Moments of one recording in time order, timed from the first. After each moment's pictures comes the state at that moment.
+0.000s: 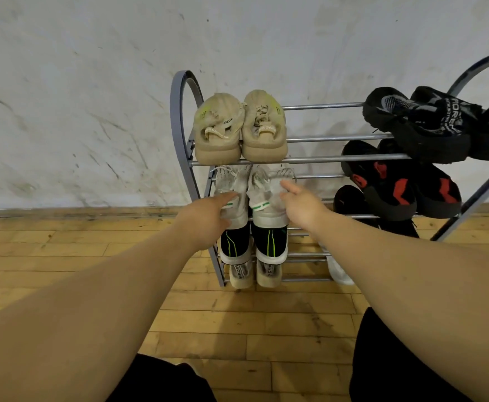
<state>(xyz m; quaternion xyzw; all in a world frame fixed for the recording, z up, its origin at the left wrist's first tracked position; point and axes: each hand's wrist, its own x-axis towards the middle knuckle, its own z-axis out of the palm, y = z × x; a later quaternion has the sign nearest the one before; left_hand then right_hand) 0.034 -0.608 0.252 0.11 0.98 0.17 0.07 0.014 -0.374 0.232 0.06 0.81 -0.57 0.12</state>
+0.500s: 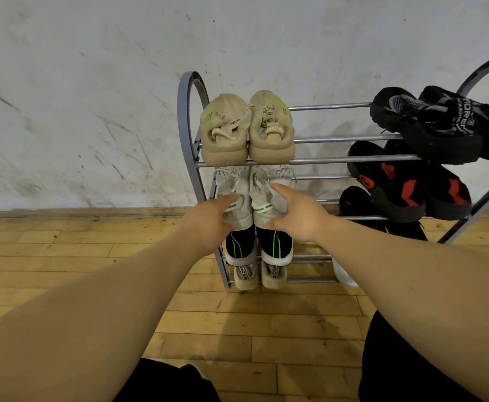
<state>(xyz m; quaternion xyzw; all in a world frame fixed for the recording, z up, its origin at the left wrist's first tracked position) 0.040 -0.613 0.246 0.11 0.97 0.20 0.04 0.012 -0.382 0.229 -0.08 0.92 -0.37 0.09</state>
